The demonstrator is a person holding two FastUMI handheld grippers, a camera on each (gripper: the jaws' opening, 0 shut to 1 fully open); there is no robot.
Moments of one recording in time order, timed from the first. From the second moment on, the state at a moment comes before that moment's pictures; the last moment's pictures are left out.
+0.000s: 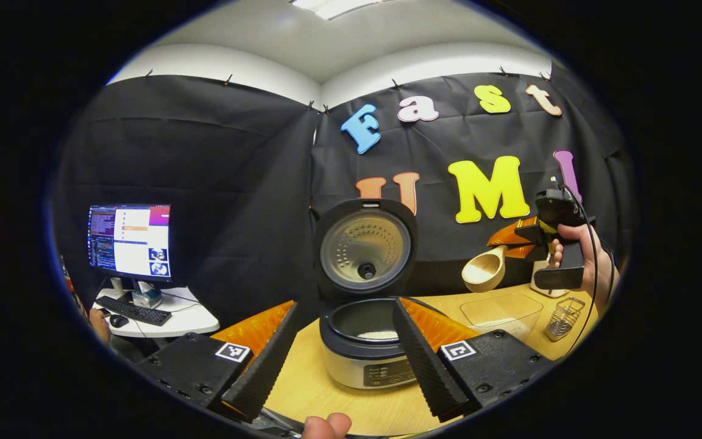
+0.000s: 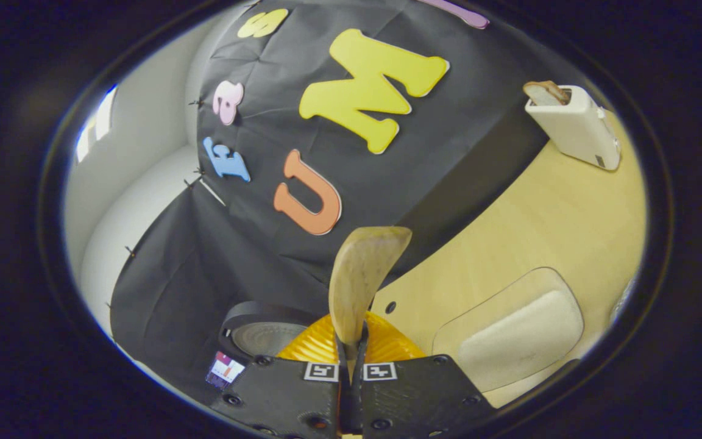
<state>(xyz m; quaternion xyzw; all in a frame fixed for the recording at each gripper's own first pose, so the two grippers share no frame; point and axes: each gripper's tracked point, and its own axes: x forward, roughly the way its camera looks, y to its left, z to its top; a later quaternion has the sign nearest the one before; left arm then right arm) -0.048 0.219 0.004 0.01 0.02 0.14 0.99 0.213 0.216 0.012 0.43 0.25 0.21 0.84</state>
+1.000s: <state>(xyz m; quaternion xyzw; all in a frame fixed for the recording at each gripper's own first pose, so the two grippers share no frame) -0.055 0.234 -0.003 0.02 0.03 0.15 0.99 0.213 0.379 -0.010 0.18 0.23 0.27 0.92</state>
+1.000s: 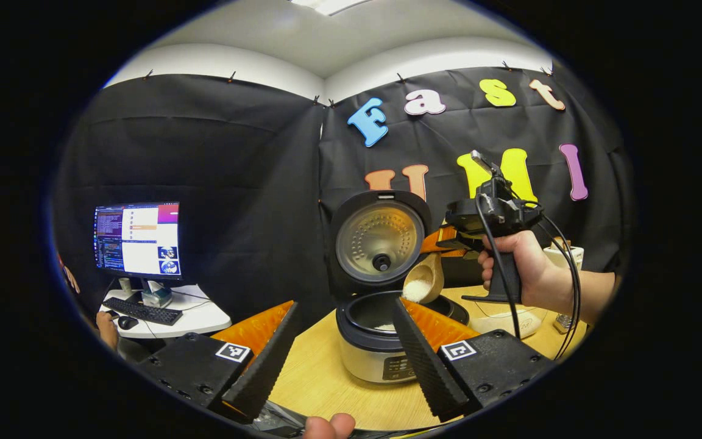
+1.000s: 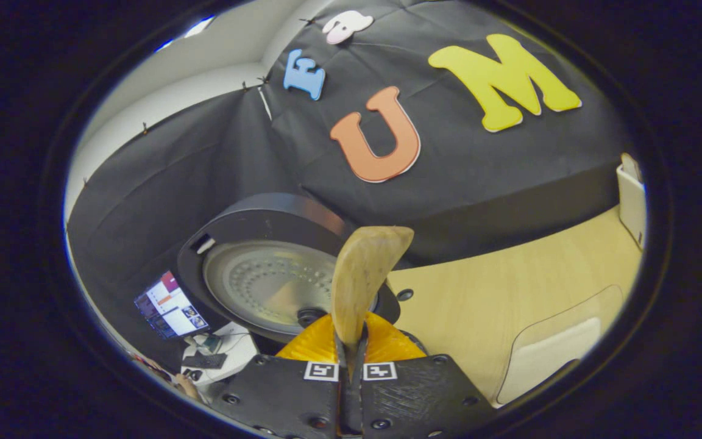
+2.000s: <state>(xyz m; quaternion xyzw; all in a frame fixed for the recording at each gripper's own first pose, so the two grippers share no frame) -0.057 0.235 0.000 0.01 0.02 0.15 0.99 0.189 0.410 0.008 -0.15 0.09 0.28 0.94</state>
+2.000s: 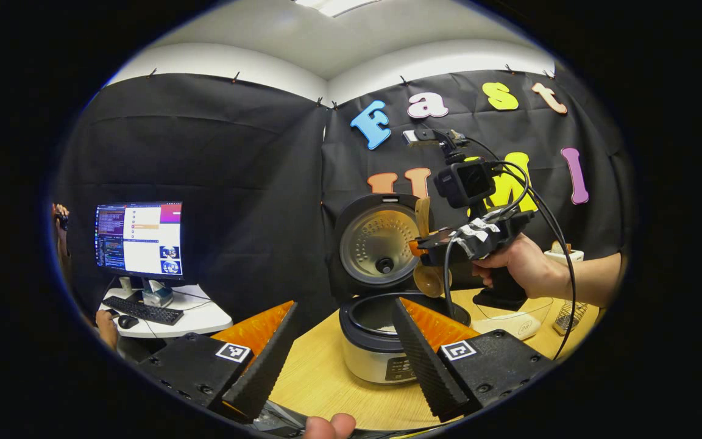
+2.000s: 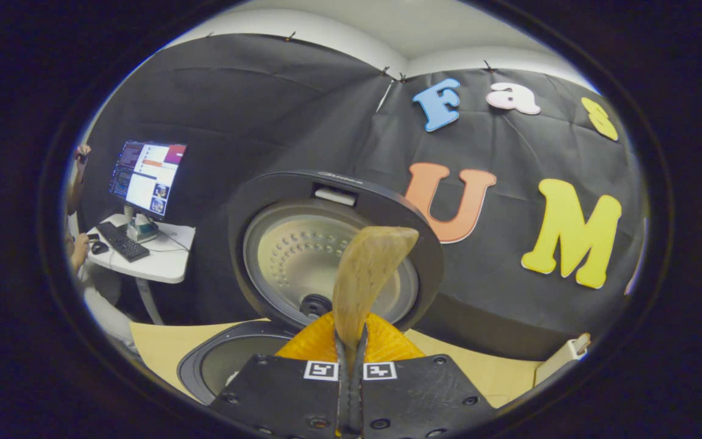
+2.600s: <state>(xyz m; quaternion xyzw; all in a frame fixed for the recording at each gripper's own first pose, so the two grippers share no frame) -0.055 0.227 0.005 0.01 0.01 0.14 0.99 0.188 0.370 0.011 0.05 0.18 0.32 0.93</state>
